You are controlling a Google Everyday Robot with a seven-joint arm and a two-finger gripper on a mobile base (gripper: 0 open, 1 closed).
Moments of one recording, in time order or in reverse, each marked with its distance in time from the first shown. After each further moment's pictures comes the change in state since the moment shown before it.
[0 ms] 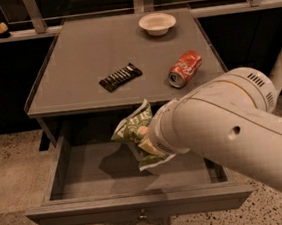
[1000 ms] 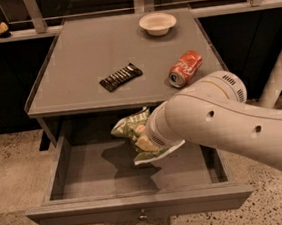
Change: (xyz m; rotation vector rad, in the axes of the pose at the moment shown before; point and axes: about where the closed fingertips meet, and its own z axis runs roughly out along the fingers) arm 0.007 -0.012 0.058 -0.056 0.013 0.069
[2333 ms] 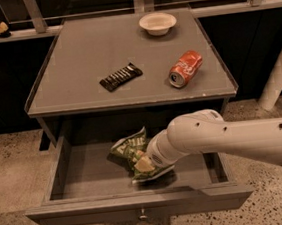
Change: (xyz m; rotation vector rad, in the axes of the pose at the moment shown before) arm 0.062 0.029 0.120 -0.210 0.022 0.163
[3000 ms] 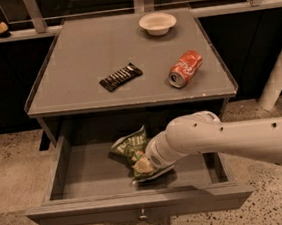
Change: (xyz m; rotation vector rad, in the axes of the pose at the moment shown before) arm 0.005 0.001 0.012 -0.018 0.009 0.002
